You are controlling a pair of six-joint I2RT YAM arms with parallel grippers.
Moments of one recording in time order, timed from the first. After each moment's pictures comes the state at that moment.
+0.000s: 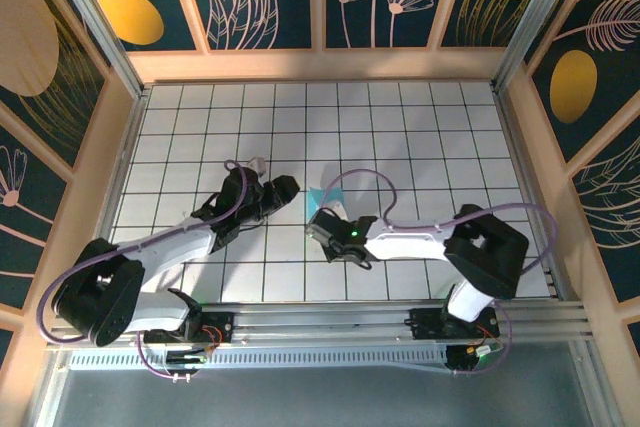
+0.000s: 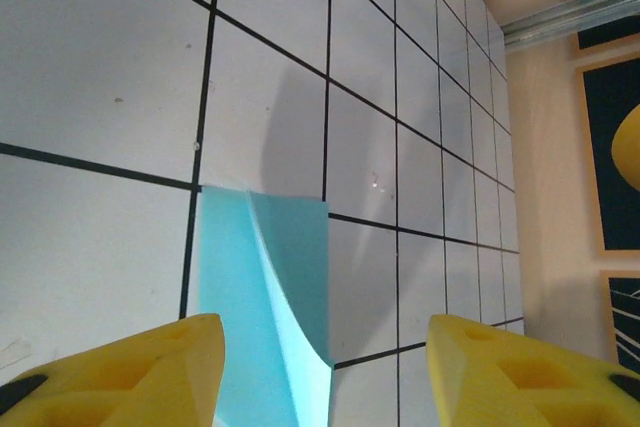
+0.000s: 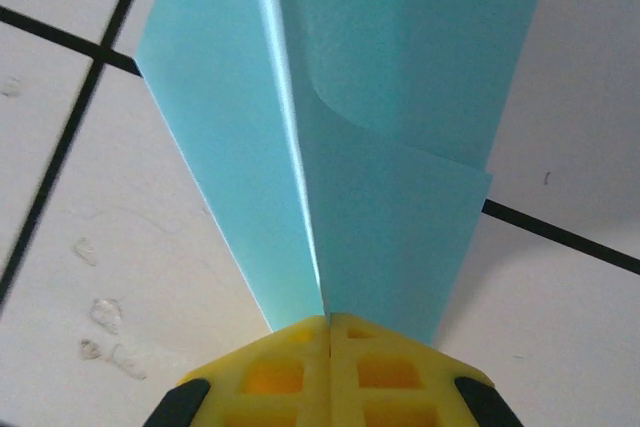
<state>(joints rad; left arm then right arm) -0.58 1.30 0.54 0.23 0.17 -1.04 1.09 1.59 0.80 -0.36 0.30 0.59</state>
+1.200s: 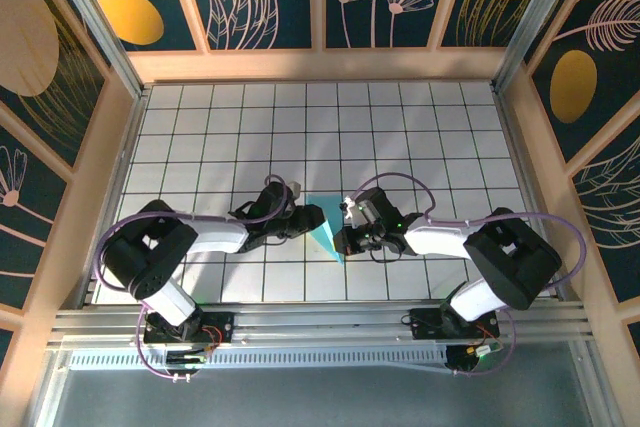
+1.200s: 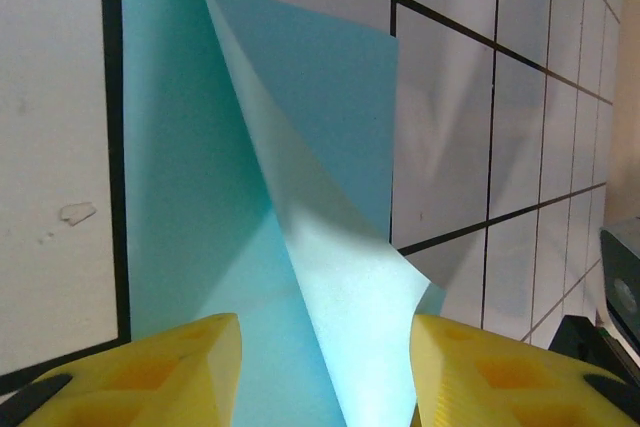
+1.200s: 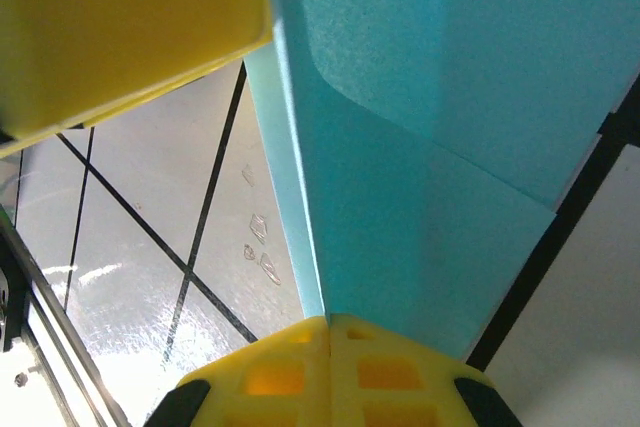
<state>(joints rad) -0.74 1.64 0.59 0.33 0.28 -1.05 0.77 1.49 0.53 0.05 -0.45 0.55</state>
